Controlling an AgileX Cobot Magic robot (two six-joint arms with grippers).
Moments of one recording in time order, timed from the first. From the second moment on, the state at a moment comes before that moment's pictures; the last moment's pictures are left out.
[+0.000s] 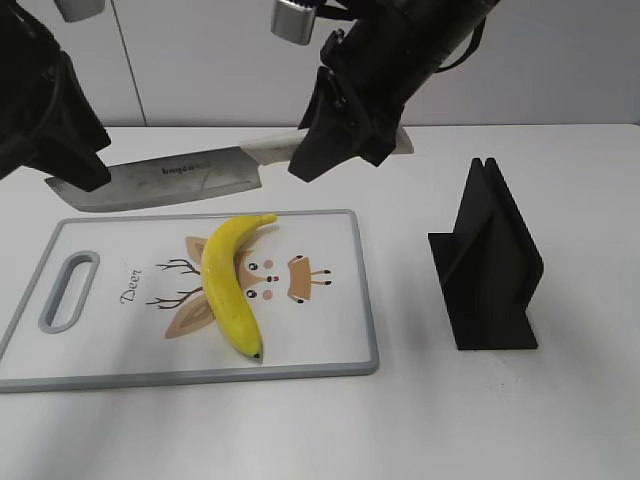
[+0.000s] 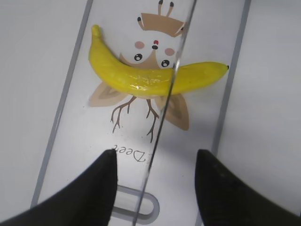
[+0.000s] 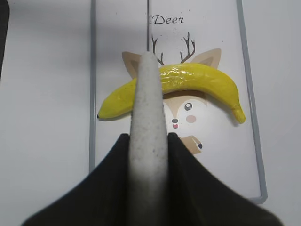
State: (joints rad) left arm -0.21 1.59 -1.35 -0.48 1.18 1.34; right arm 0.51 1.92 -1.63 0.59 1.08 -1.24
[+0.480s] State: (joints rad) left arm -0.21 1.63 -1.35 -0.50 1.15 1.34; right arm 0.51 1.92 -1.63 0.61 1.07 -1.25
